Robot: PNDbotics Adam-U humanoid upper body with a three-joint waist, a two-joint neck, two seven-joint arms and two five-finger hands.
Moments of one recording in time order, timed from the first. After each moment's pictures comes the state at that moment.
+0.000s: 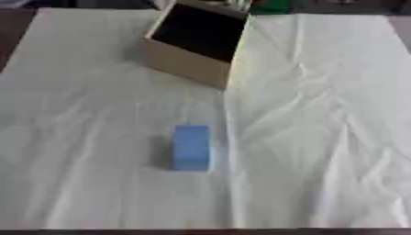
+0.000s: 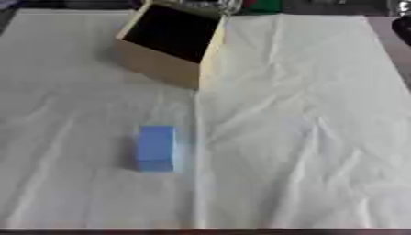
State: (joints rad) left arm -0.19 0.30 0.25 -1.98 -0.10 -0.12 0.63; right arm -0.53 -0.46 -0.02 -1.98 -0.17 -0.11 -0.08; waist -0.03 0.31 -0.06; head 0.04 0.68
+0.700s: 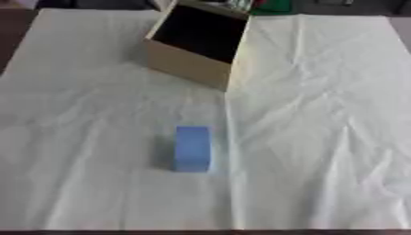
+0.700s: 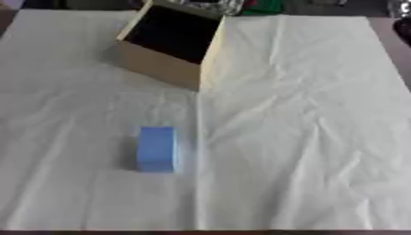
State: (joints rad) left arm -0.19 0.30 0.25 -1.98 -0.11 -0.12 0.63; right arm -0.53 -0.46 -0.02 -1.98 -0.17 -0.11 -0.08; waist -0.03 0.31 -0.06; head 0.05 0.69
